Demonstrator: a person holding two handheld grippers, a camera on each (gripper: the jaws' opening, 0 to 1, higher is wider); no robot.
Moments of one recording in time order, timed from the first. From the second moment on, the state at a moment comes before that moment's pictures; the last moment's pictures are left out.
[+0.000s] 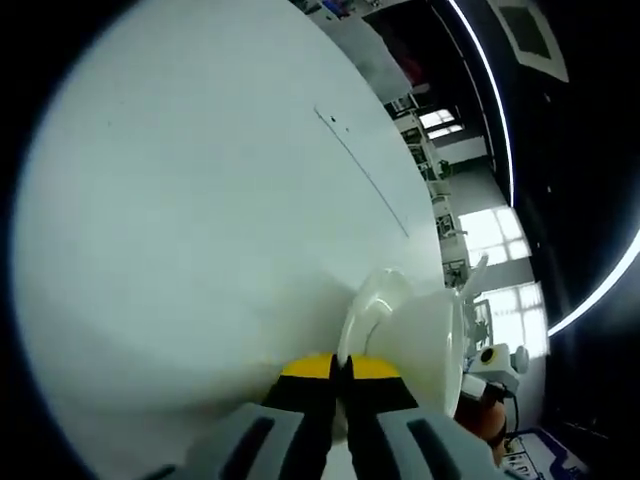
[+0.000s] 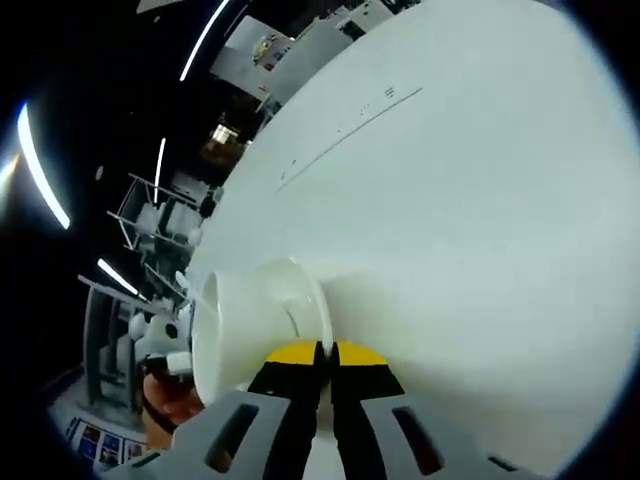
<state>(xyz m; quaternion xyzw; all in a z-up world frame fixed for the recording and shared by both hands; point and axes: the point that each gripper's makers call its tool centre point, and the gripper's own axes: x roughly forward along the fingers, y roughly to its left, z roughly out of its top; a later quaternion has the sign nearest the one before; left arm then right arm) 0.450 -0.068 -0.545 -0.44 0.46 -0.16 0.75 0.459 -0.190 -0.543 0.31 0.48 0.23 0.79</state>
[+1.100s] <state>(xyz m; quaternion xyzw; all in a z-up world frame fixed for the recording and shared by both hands) 0.508 -0.066 -0.557 -0.45 0.45 -0.13 0.76 0.502 -0.189 -0.555 0.32 0.47 0.21 0.79</state>
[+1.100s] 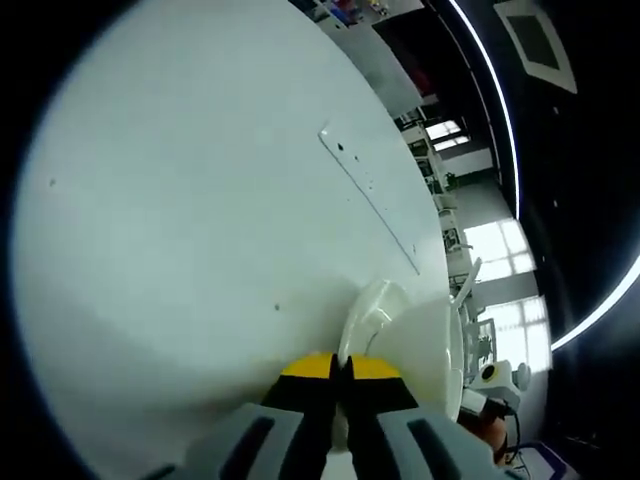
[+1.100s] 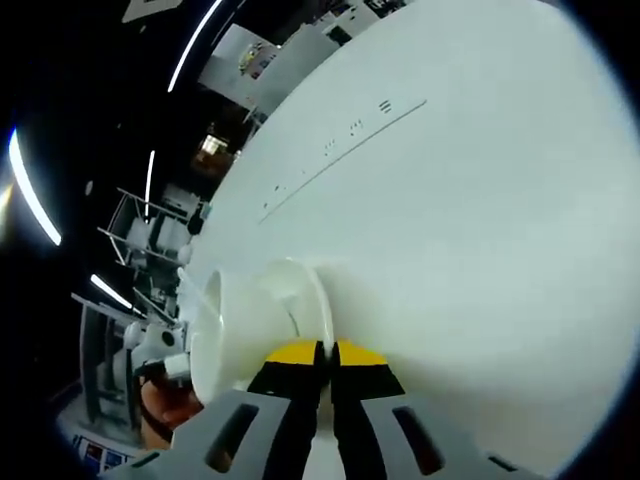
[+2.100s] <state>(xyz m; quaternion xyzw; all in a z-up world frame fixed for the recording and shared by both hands) 0.511 -0.055 -0.556 -0.38 0.36 -0.14 0.84 0.508 -0.193 -0.557 0.28 0.41 0.22 0.84</state>
